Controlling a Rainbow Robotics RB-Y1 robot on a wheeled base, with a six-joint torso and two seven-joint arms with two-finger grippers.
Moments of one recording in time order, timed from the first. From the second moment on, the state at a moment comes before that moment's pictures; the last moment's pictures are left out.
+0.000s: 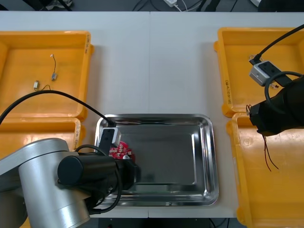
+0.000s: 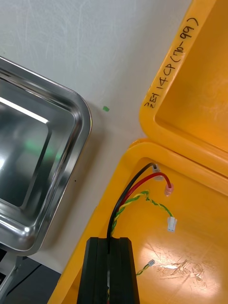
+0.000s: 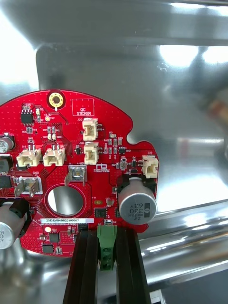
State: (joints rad) right arm -0.42 -0.83 0.00 -2.34 -1.07 1.92 1.21; left arm -0.30 0.69 -0.80 -2.45 0.37 1.61 -0.46
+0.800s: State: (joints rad) right arm -0.42 -0.83 0.00 -2.34 -1.06 1.92 1.21; left arm -0.30 0.68 -0.89 -2.38 0.34 1.50 -0.44
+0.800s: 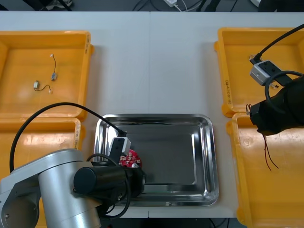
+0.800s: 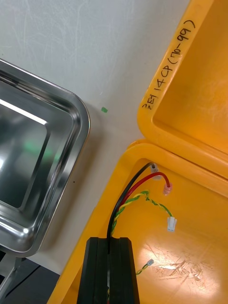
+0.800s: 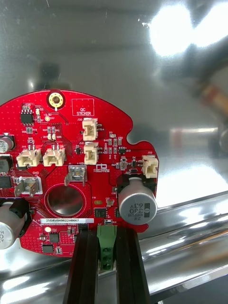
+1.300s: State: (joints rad) right arm -0.42 -0.83 0.00 -2.34 -1.06 1.92 1.21; left arm -0.30 0.68 -0.90 -2.38 0.33 1.49 -0.44
